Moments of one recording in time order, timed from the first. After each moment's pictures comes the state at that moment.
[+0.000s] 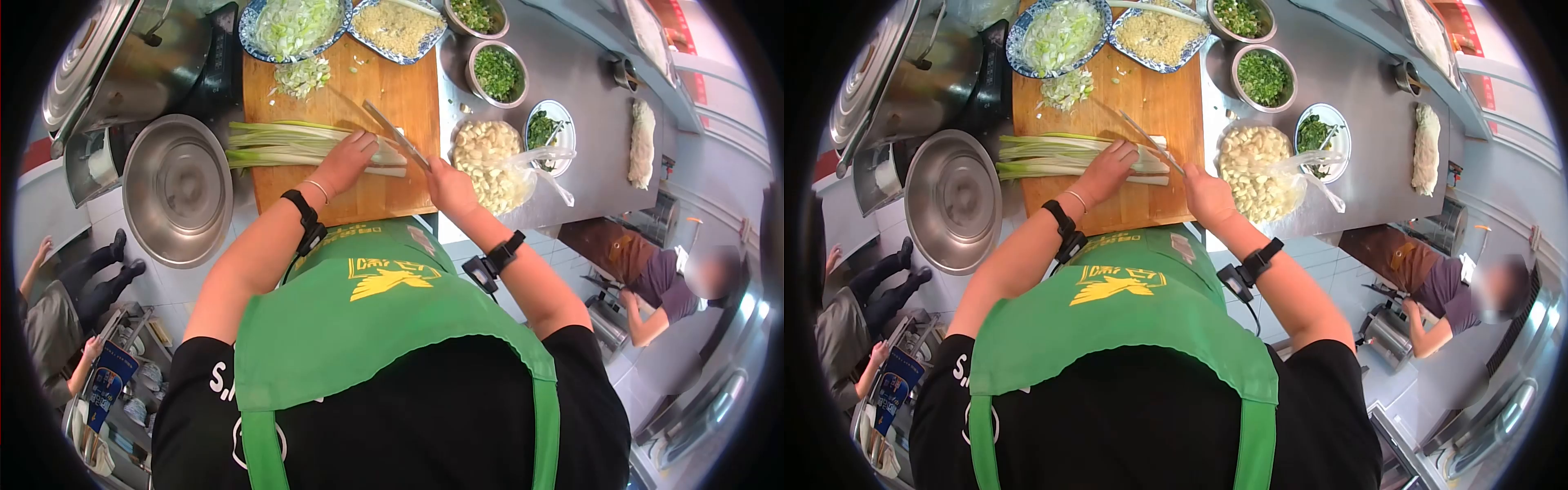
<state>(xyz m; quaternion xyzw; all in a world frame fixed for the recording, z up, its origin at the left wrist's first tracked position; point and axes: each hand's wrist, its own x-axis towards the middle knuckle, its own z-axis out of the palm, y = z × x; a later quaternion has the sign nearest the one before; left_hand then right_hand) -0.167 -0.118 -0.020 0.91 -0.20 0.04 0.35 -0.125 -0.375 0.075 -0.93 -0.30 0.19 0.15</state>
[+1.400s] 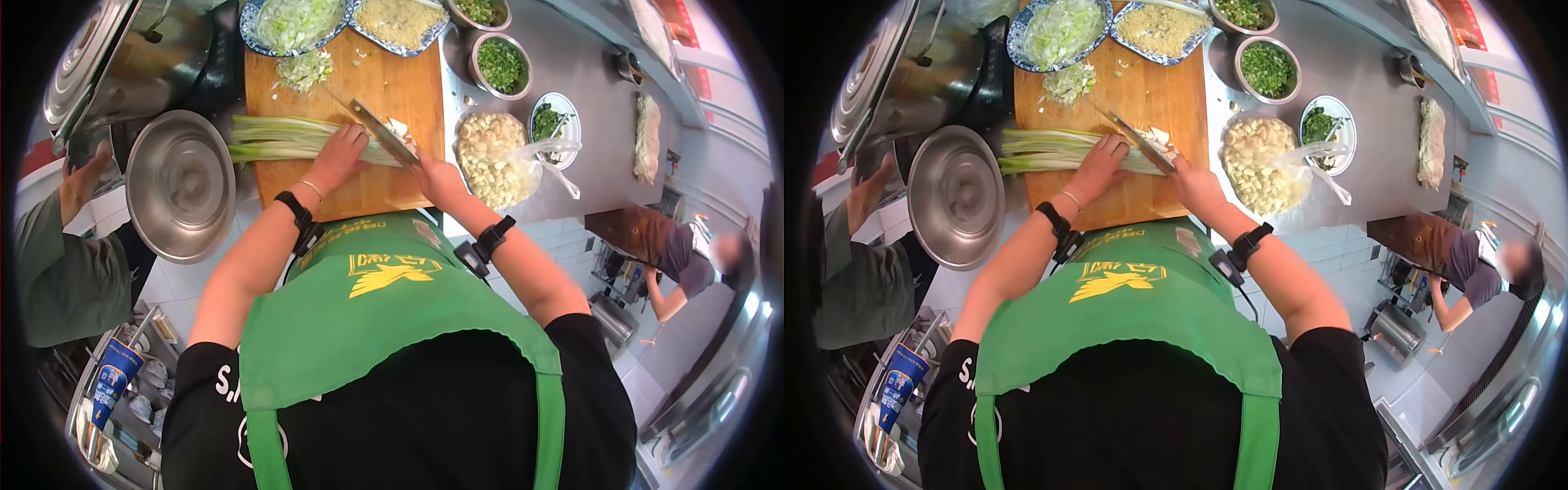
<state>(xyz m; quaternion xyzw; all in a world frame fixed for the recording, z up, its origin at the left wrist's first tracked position) -0.185 -0.106 -0.005 0.93 -0.15 0.01 0.33 -0.140 -0.359 0.054 -0.91 -0.30 0.21 0.20</state>
